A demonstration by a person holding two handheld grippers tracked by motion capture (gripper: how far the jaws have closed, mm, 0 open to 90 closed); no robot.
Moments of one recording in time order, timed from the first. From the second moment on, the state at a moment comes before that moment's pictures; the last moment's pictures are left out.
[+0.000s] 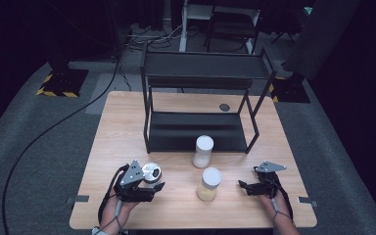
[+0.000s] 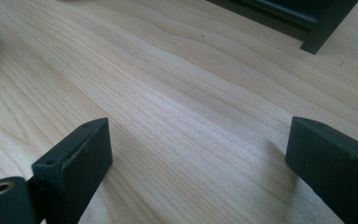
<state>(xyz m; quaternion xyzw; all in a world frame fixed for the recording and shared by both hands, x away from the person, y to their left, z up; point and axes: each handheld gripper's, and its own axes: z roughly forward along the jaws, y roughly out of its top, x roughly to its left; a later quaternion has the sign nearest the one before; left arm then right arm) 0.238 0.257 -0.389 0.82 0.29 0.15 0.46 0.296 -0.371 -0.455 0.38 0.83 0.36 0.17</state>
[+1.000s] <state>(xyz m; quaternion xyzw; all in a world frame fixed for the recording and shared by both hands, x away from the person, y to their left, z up) 0.296 0.244 -0.356 0.83 0.29 0.16 0.46 0.295 -0.371 -0.455 0.38 0.83 0.36 0.17</state>
